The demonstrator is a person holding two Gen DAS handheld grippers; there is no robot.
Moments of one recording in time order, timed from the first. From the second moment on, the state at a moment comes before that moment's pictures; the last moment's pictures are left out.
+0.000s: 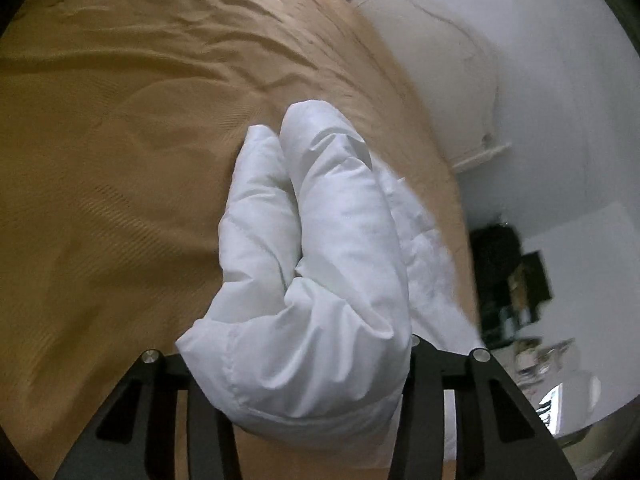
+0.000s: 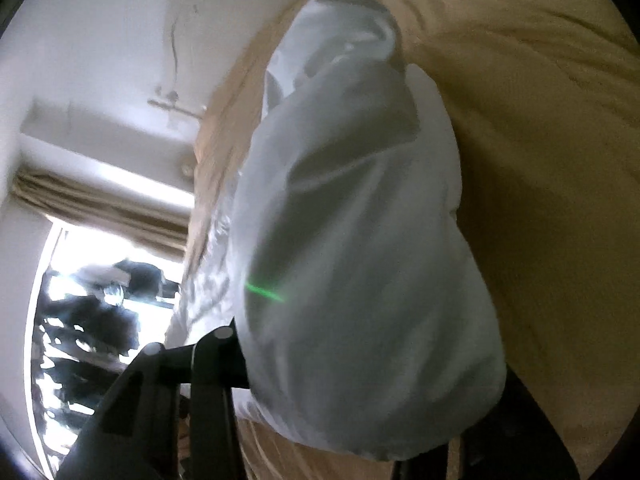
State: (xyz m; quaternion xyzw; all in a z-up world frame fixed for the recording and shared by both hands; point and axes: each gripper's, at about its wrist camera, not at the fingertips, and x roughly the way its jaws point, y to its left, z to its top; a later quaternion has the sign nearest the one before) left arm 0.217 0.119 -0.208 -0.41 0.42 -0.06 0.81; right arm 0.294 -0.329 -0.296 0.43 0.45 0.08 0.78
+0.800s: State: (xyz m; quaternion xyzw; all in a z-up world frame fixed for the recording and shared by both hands) left arm 0.215 0.133 -0.252 -0.46 0.44 -0.06 0.77; right arm 0.309 -0.115 -0.234 0.06 0.49 0.13 0.86
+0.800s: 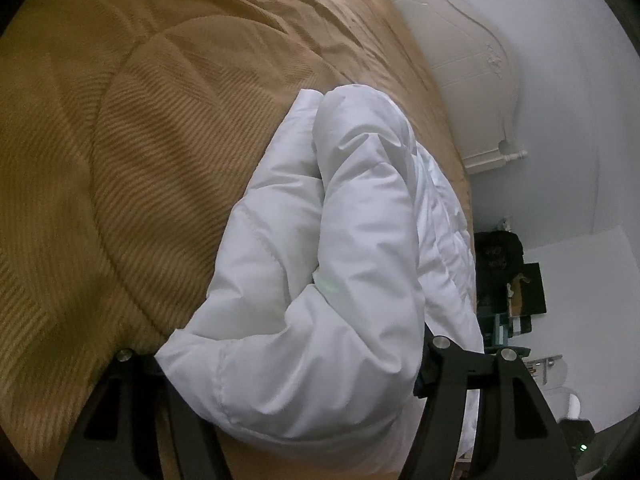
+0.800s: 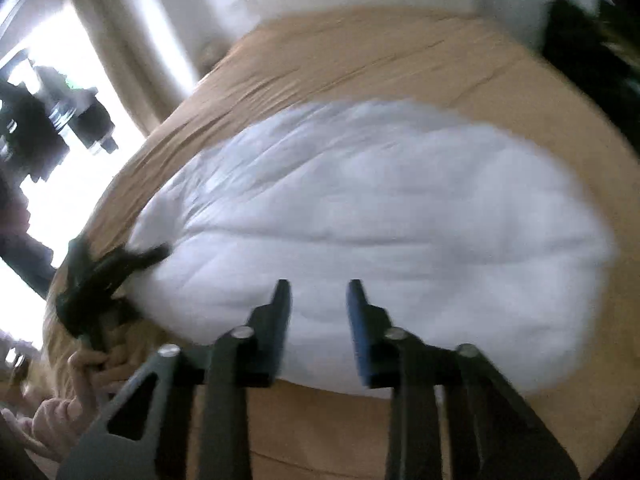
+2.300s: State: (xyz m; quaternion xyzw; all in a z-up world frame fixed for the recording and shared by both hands) left arm 0.226 0.114 -0.212 -0.35 0.46 -0.06 0.81; right arm 0.282 -0.129 -0.275 0.05 0.63 0.08 0.77
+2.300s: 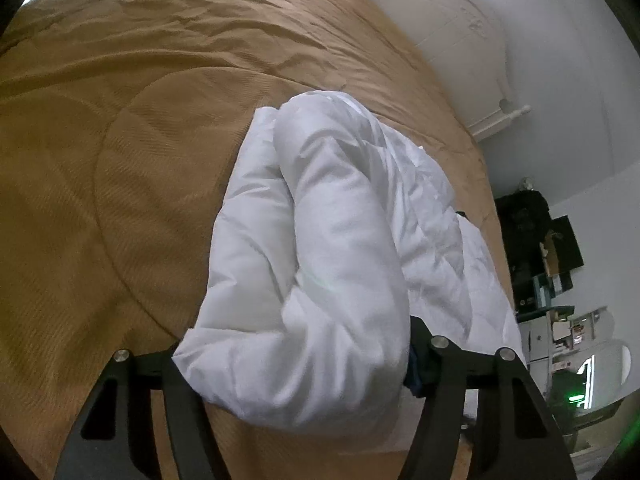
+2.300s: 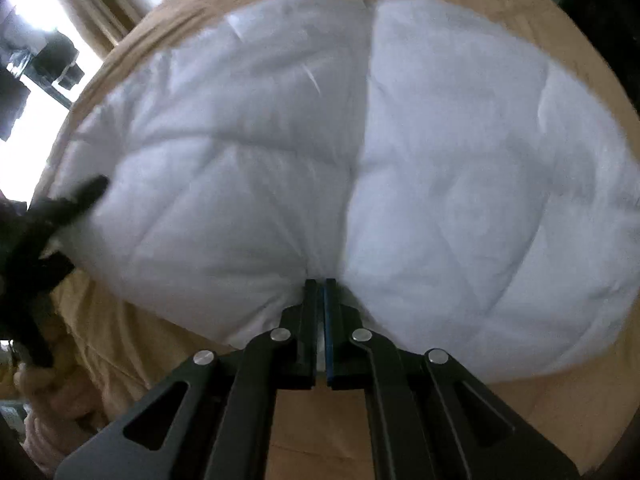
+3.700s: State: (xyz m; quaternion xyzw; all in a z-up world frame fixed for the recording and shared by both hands) left arm 0.222 0.058 -0.142 -0.21 0.45 -0.03 0.87; right arm 0.235 -0.161 -0.274 0.12 0.55 0.12 0.82
